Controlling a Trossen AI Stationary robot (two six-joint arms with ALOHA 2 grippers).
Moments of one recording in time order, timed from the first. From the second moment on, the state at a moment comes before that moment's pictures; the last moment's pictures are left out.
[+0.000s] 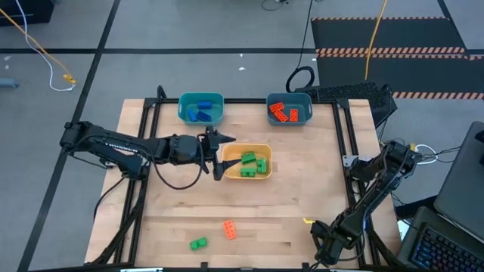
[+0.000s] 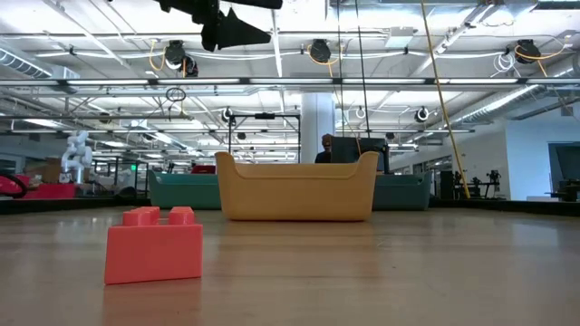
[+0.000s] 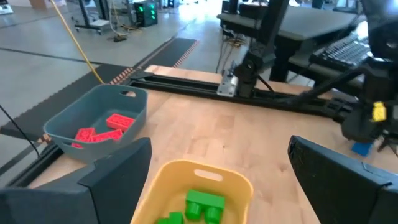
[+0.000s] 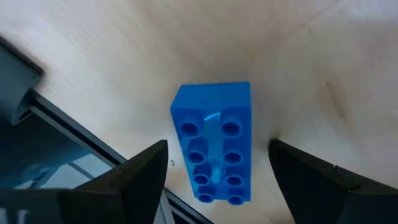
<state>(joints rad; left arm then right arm) -0.10 1.28 0.86 0.18 -0.29 -0.11 1.00 1.70 0.89 -0.53 -0.31 1.73</state>
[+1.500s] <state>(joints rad) -0.19 1.31 0.87 0.12 -0.29 -0.06 0.26 1.34 0.88 0.02 0.28 0.12</state>
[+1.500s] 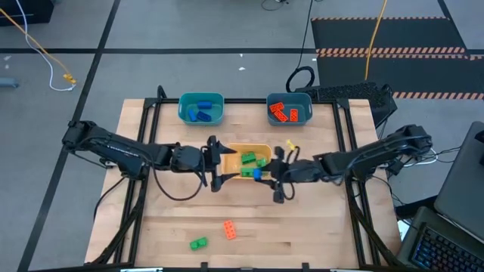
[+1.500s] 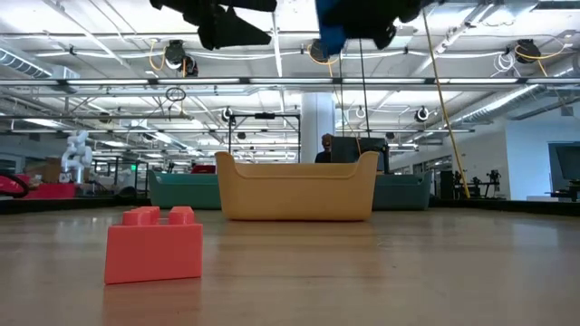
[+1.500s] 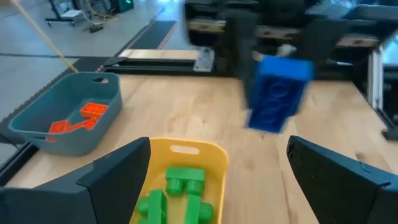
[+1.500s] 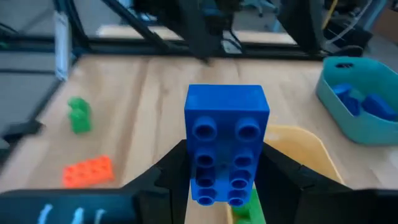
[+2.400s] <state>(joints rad) -0.35 1.39 0.87 0.24 -0.47 0.05 0.17 1.52 0.88 0.30 0.13 0.02</state>
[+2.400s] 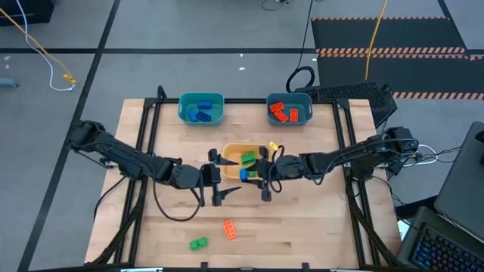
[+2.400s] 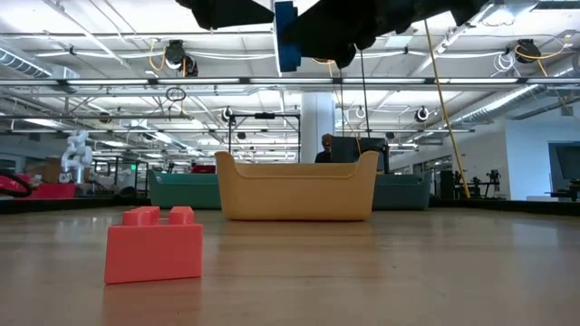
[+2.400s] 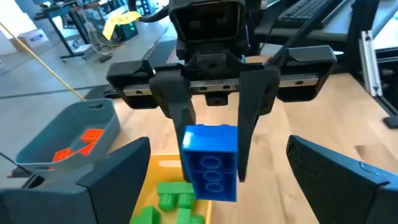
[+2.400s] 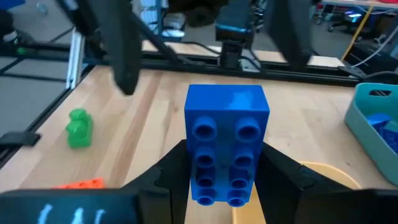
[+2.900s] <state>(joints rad) -0.33 1.39 0.87 0.26 -0.37 0.02 0.19 1.52 0.88 0.31 0.13 -0.03</state>
